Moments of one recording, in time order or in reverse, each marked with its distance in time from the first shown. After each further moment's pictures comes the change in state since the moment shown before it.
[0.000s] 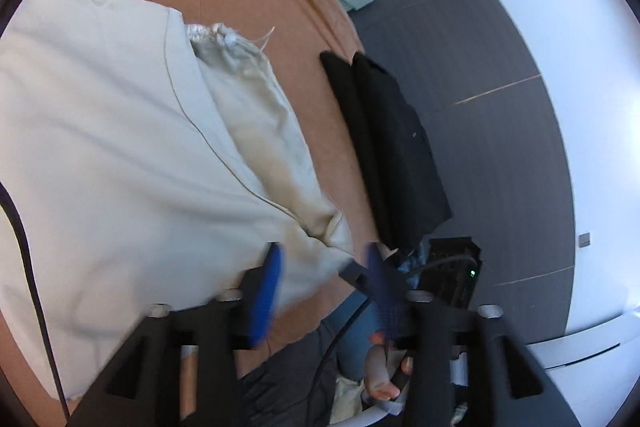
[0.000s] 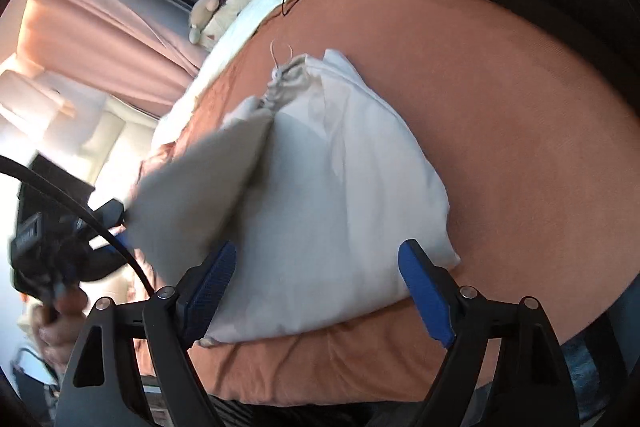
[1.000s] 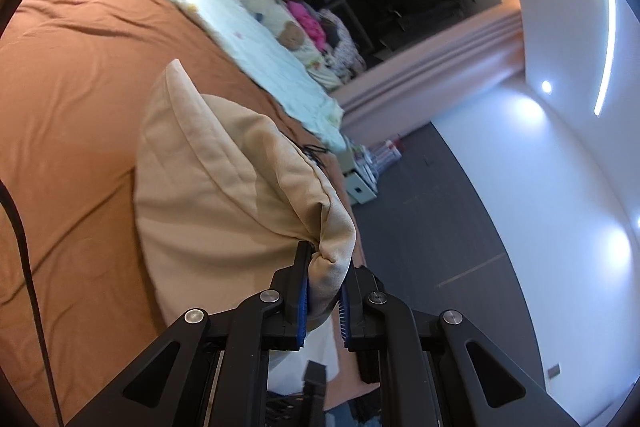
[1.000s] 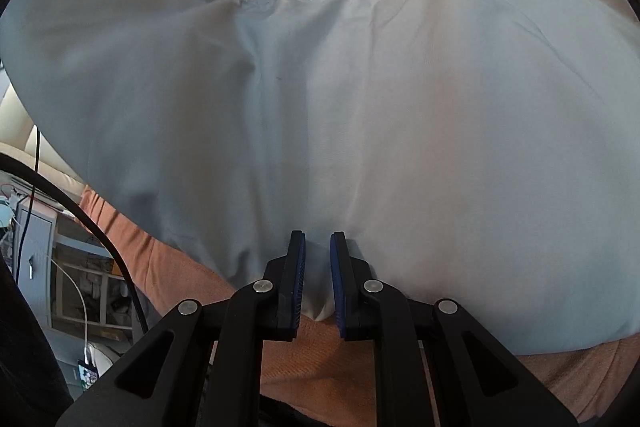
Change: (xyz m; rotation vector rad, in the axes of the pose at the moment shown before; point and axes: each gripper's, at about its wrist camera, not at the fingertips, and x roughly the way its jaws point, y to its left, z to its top) left arm -0.279 0.073 -0.037 -0.161 -0.663 -0.054; right arm 0.179 0.173 -0.099 -0.459 0.416 -0.048
